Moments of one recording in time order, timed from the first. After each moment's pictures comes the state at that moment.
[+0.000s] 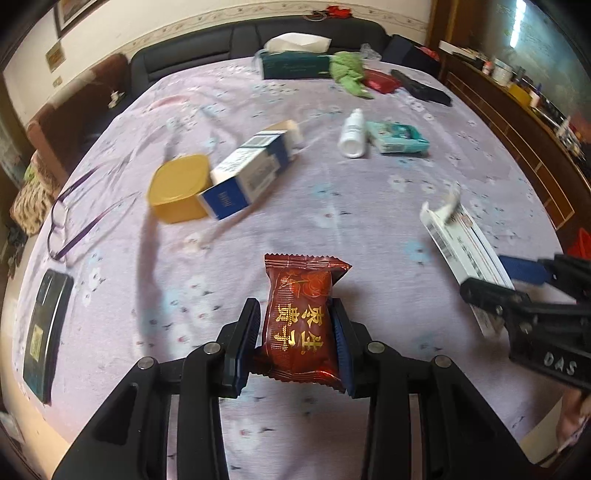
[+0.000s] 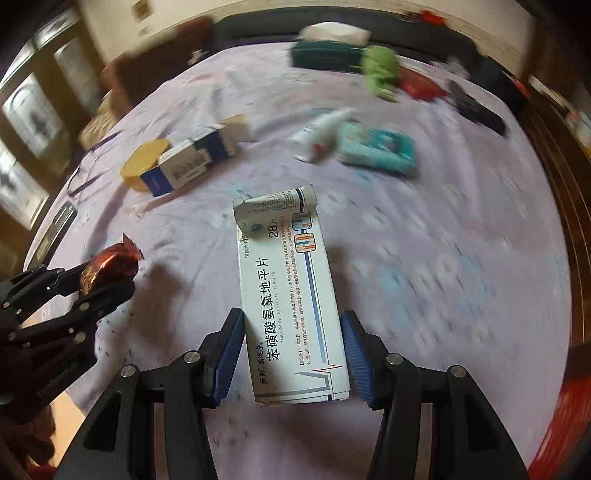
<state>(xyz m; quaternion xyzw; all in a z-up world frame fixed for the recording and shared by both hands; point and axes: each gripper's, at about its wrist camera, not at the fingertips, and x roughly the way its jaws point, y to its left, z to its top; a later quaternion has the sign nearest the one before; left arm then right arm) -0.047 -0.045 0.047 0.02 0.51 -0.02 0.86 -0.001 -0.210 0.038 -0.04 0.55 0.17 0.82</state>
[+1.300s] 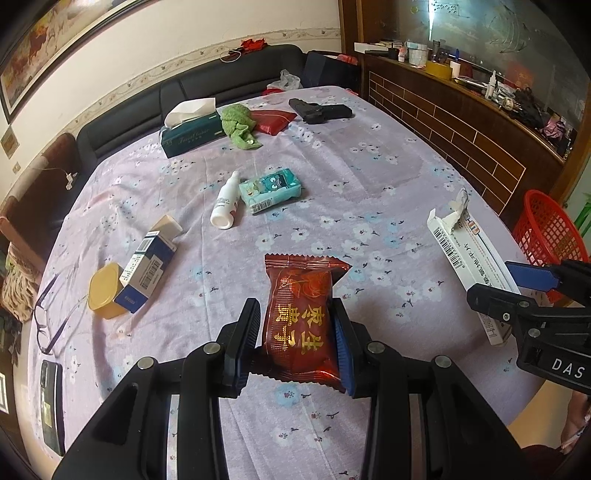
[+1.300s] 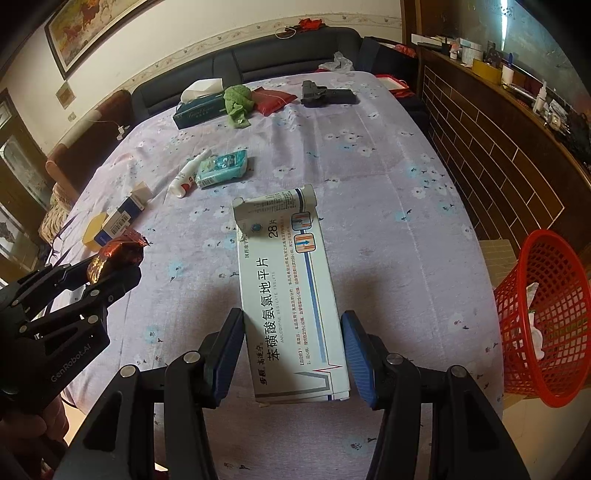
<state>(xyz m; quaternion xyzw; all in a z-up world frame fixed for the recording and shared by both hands) -0.048 -0.165 0.090 0.11 0.44 -0.11 0.88 -0.054 -0.337 0.078 0.06 0.51 0.06 0.85</state>
